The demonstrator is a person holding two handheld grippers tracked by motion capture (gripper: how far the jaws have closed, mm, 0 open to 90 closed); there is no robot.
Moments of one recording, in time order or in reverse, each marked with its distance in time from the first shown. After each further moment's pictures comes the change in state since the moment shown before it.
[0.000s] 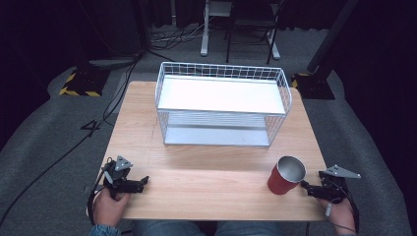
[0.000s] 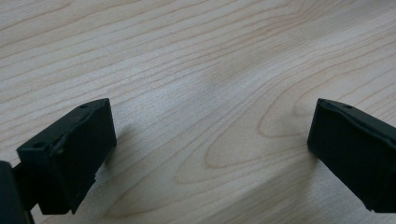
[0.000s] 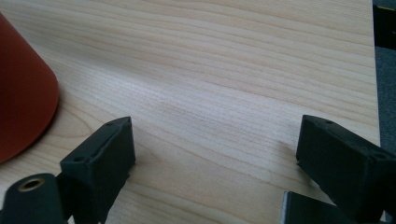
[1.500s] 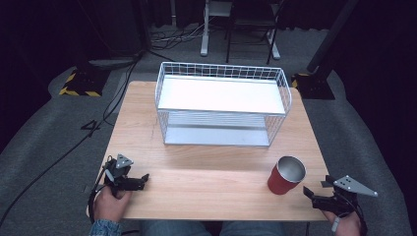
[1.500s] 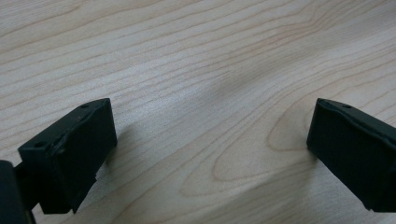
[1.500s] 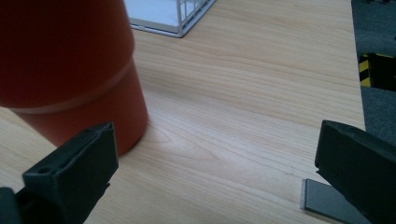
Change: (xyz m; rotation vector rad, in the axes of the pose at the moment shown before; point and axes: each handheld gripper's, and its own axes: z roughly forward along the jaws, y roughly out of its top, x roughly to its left) left arm 0.001 0.004 0.003 0.001 0.022 -0.023; right arm 0.026 -0.007 -0.048 -0.187 0.040 -0.012
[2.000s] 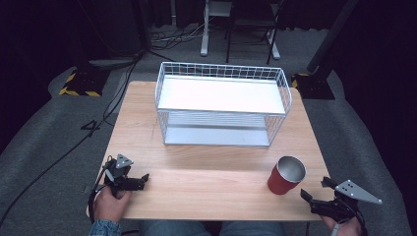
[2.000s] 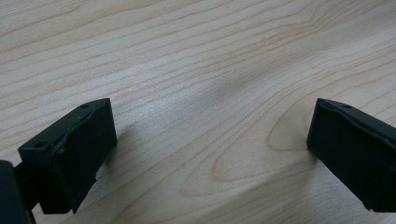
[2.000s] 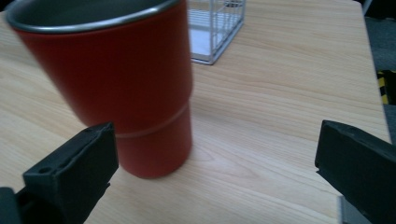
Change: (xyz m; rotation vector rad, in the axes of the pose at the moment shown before) left arm 0.000 0.000 0.000 0.000 -0.001 0.002; right arm 0.026 0.009 -0.018 -0.077 0.045 0.016
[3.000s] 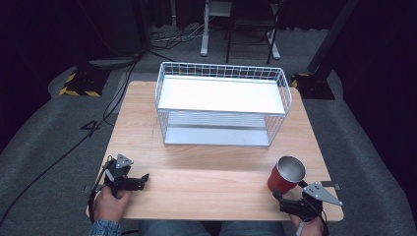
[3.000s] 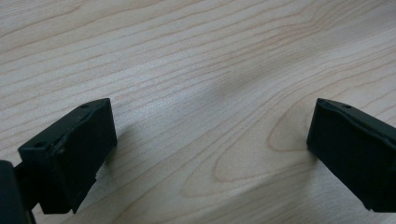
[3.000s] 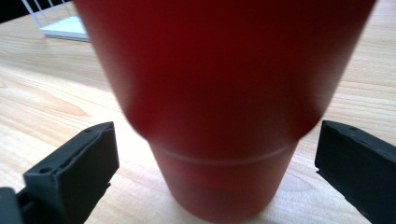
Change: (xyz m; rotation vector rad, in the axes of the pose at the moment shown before) left arm 0.000 0.000 0.000 0.002 -0.001 0.002; right arm 0.055 -0.022 0.057 -0.064 0.000 0.033
